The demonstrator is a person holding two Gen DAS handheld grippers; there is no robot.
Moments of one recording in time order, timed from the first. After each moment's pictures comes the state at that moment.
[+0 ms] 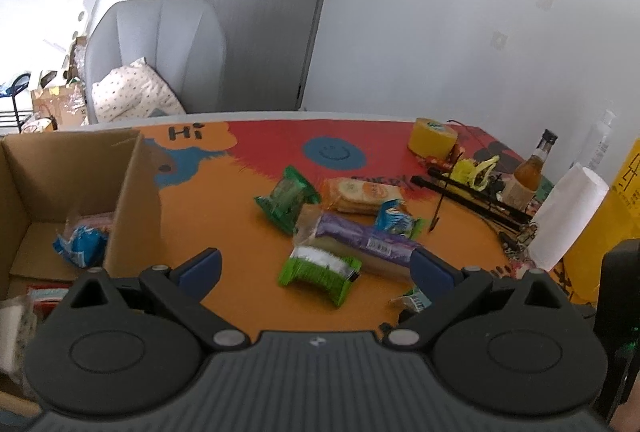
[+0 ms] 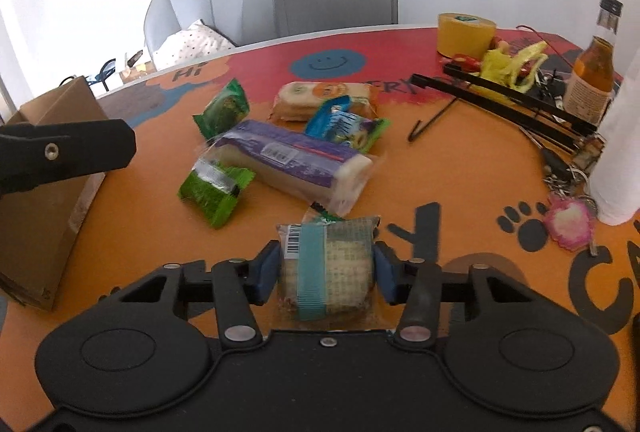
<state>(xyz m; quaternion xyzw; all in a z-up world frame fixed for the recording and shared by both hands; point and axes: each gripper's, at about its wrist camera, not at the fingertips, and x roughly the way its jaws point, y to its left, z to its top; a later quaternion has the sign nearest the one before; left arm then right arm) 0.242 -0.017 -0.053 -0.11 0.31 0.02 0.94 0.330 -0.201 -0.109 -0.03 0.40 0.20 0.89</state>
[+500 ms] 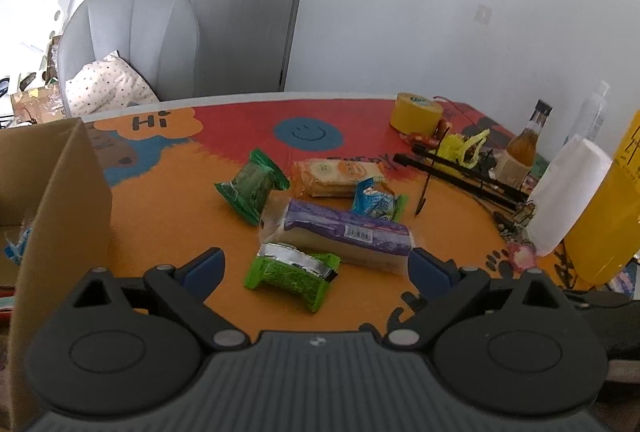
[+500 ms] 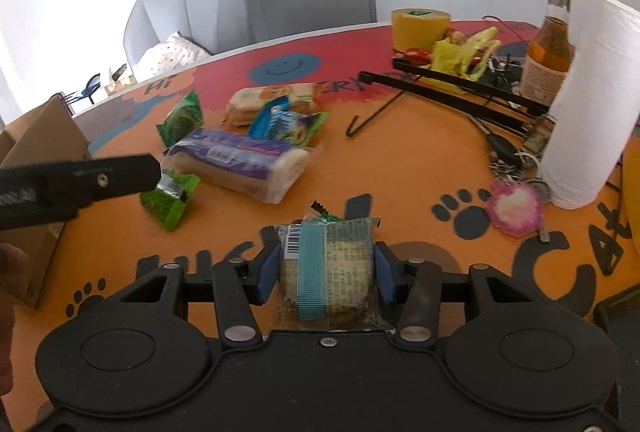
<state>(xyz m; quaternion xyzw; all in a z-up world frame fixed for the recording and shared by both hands) 0.271 -0.038 -0.078 -0.09 0.34 -0.01 0.94 0.332 -0.240 -0.109 -0.01 0.40 0.18 0.90</state>
